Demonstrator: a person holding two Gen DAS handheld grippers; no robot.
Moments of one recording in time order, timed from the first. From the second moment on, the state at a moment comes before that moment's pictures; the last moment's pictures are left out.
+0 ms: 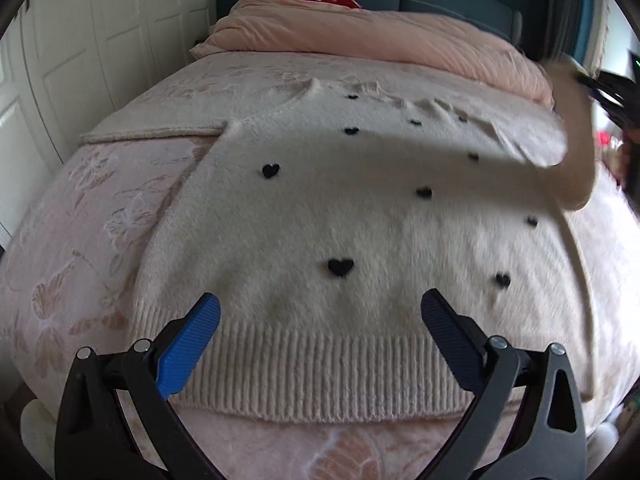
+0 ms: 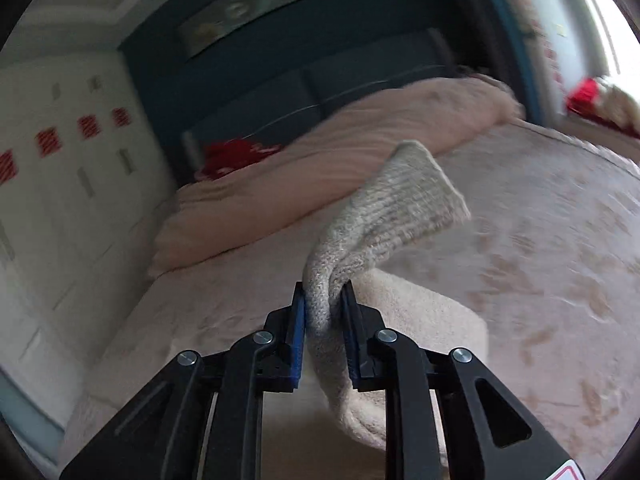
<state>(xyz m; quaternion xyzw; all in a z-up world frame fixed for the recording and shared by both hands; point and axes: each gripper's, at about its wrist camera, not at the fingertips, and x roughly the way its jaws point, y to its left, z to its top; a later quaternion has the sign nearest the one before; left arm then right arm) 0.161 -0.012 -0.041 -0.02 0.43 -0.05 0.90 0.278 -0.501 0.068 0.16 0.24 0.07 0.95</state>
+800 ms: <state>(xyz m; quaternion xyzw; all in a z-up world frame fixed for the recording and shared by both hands) 0.472 -0.065 -0.096 -0.22 0.55 -0.11 0.80 0.260 -0.485 -0.085 0.06 0.43 -0.06 0.90</state>
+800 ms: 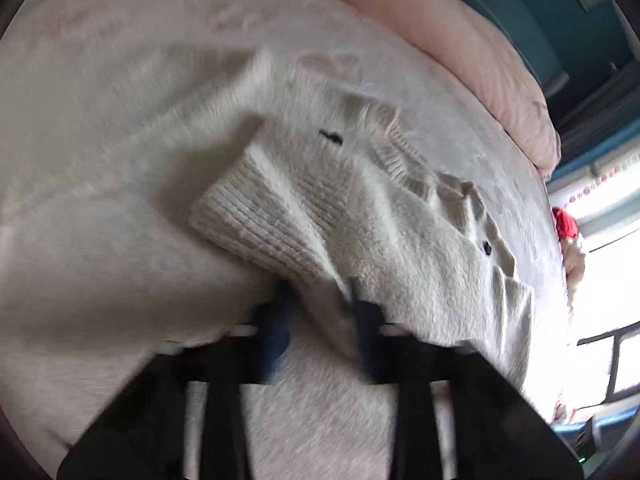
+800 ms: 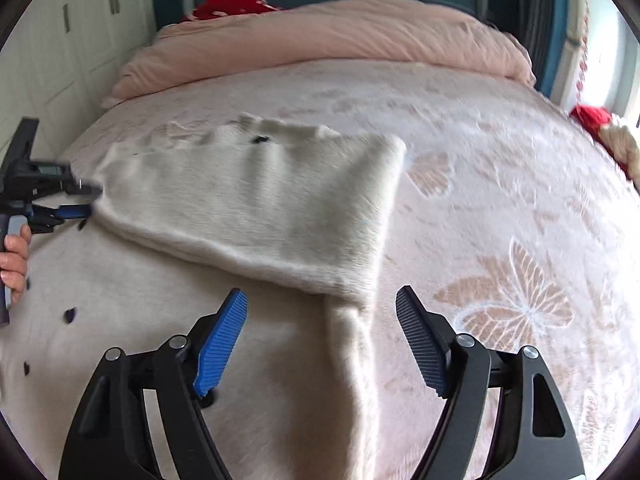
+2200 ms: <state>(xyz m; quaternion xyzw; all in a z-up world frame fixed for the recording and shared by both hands) 0.468 0.352 -0.083 -0.30 0.40 0.23 0.83 0.219 -0.327 -0.106 0.04 0.43 0.02 0.90</state>
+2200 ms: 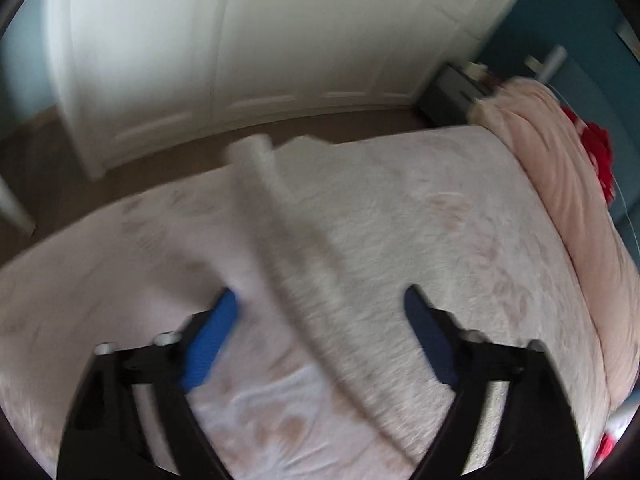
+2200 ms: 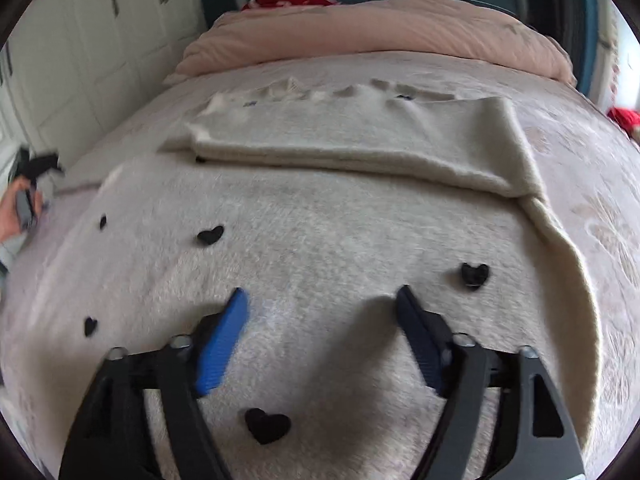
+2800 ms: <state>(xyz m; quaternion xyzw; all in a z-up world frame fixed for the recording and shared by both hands) 0.400 -0.072 0.037 -0.19 0.40 -0.21 0.87 0.209 -0.335 -0.111 0.08 0.40 0.04 0.91</state>
